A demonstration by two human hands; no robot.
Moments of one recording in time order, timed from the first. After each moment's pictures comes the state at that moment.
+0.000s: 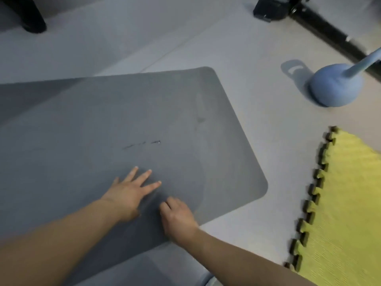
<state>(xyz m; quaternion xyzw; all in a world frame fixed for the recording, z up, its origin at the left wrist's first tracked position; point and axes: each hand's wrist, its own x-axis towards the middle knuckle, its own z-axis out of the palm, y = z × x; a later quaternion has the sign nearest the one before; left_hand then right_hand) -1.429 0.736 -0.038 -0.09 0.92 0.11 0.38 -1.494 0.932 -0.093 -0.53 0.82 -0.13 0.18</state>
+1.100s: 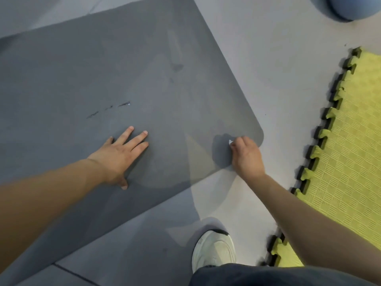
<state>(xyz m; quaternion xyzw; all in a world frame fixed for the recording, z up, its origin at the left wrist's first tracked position) -1.479 0.756 -0.049 0.02 0.91 -0.02 0.40 -1.658 1.088 -0.095 -0.30 0.94 -0.15 0.04</state>
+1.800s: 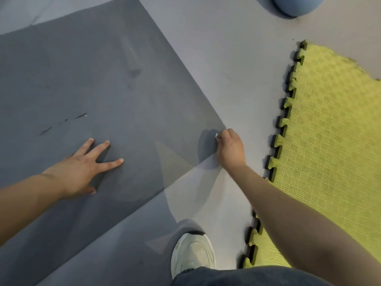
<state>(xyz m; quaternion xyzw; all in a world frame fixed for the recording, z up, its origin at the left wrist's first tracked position) -1.490 0.762 -0.043 0.06 0.92 -0.02 0.40 -1.687 1.121 -0.099 -0.18 0.97 -0.17 0.02</state>
